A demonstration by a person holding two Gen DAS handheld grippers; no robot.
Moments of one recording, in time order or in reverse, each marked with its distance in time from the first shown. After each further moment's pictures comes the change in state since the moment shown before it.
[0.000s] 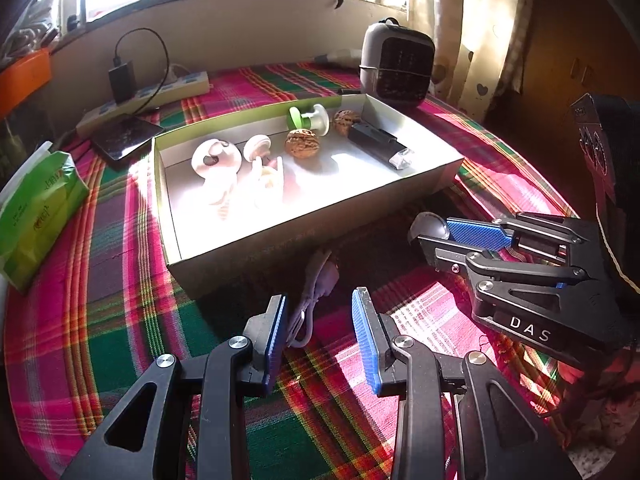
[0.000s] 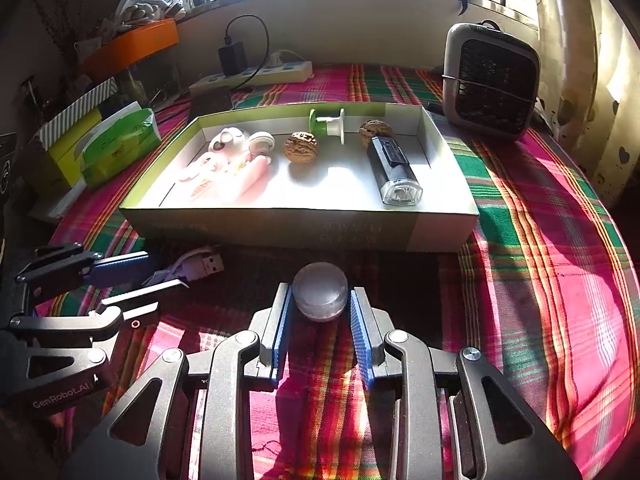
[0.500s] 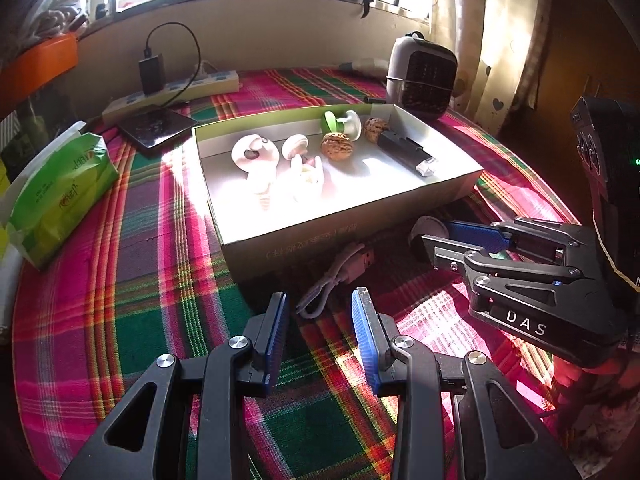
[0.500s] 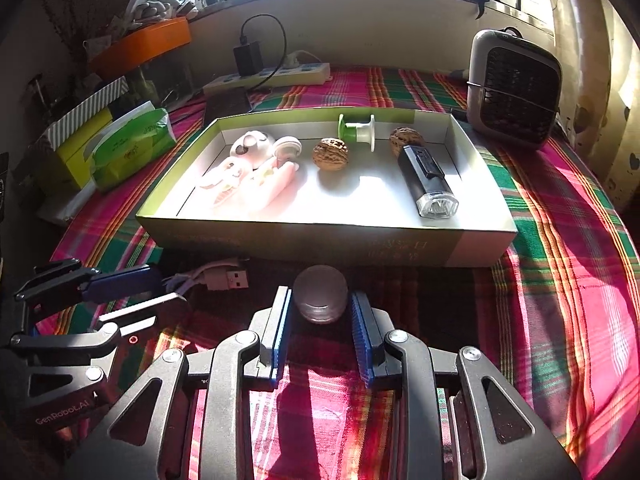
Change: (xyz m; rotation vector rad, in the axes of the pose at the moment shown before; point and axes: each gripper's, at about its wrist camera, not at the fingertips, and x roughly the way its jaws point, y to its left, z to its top) left arm -0.013 0.022 -0.008 -0.064 -0.031 0.043; right arm 0.006 0.018 0.008 -0.014 -0.008 0.028
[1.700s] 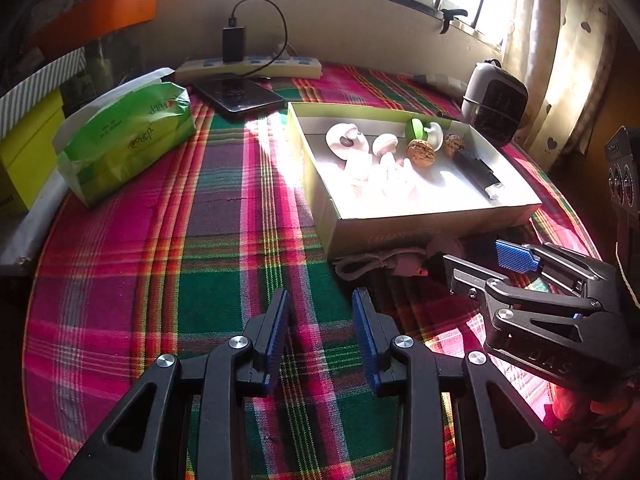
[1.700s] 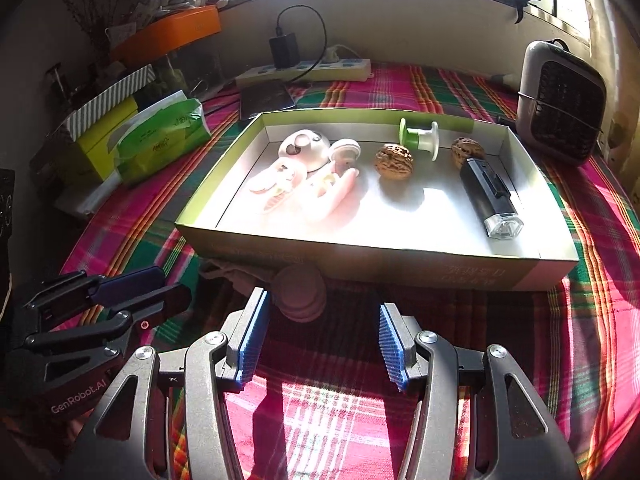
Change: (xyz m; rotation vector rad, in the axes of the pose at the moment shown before) left arm -0.007 0.037 -0.012 -0.199 0.007 0.120; right arm 0.017 0.032 0.011 -0.039 0.028 0.078
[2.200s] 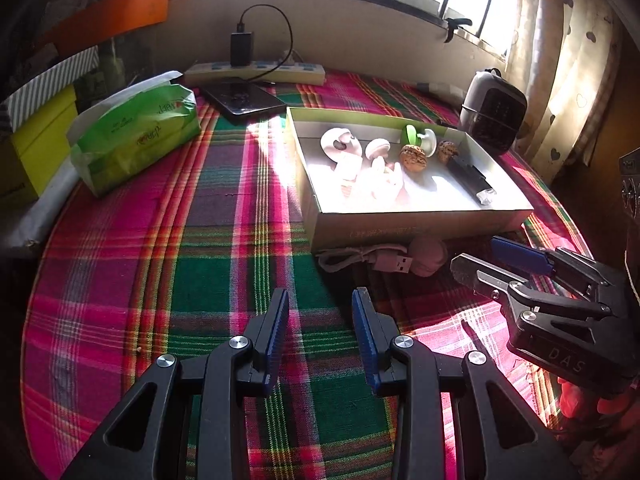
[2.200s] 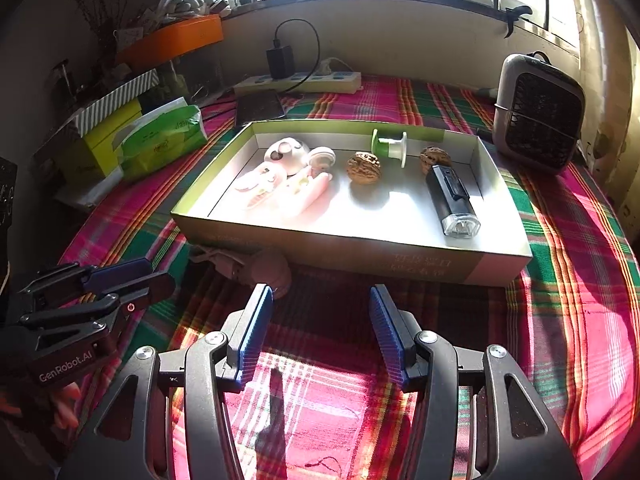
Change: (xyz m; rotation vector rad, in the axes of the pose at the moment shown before) left arm -0.012 -0.010 -0.008 -0.043 -0.023 0.022; right arm -0.022 -0.013 -0.008 -0.042 -0.038 0.003
